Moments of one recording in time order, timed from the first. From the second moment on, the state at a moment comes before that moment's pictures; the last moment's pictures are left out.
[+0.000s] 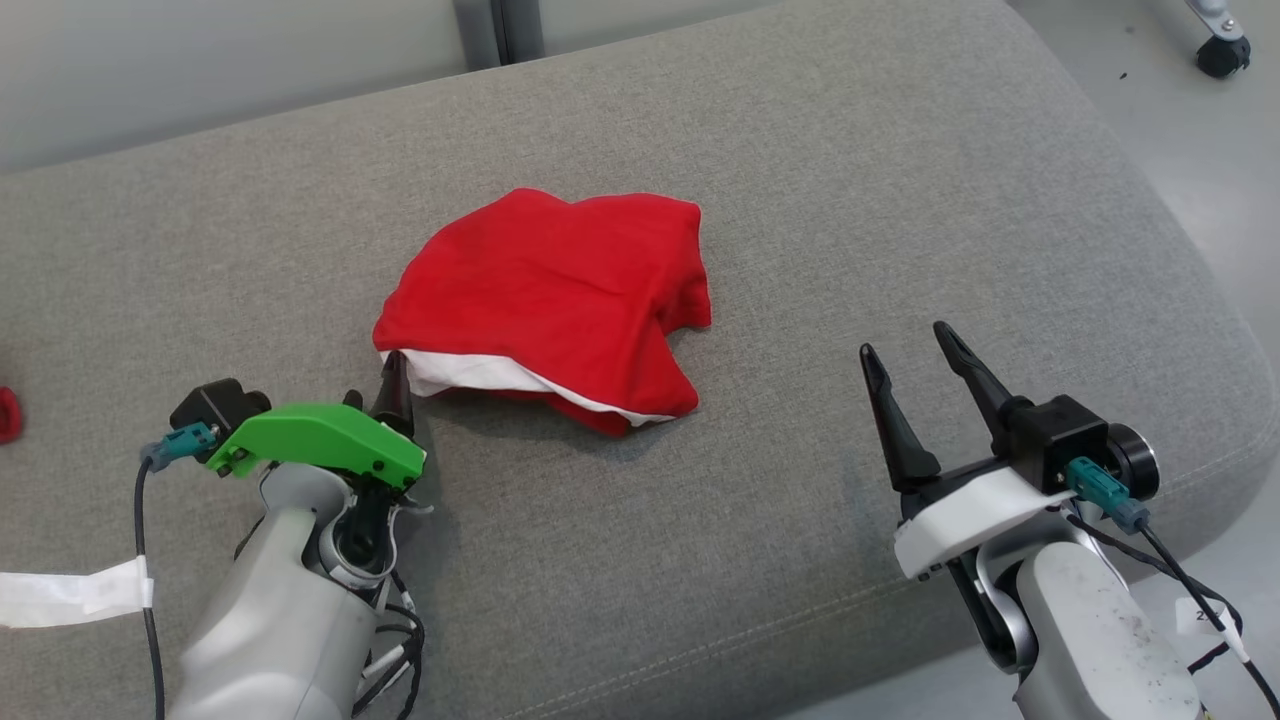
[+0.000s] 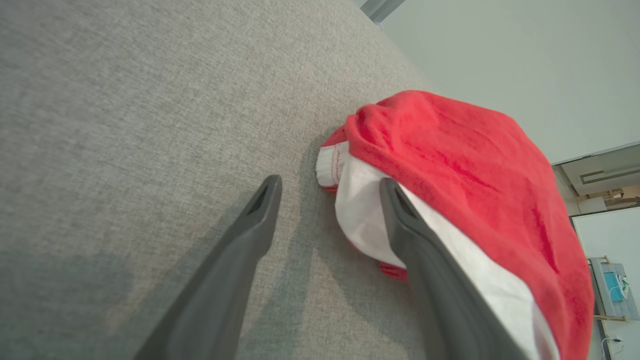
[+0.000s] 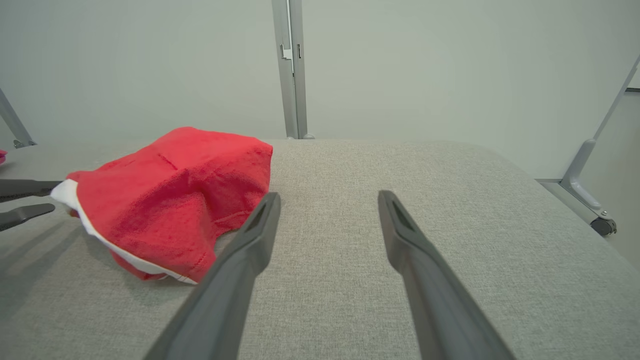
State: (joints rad) left arm -0.57 0.03 -0.39 0.86 -1.18 0.07 -0.14; right arm -0.16 -0.07 0.26 0.23 0.10 0.04 -0.25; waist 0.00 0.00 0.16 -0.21
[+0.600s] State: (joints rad) left arm -0.60 0.03 -0.41 0.85 -1.37 0.04 -0.10; right arm -0.17 -0.07 0.26 0.23 0.10 0.04 -0.25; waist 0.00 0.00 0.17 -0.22
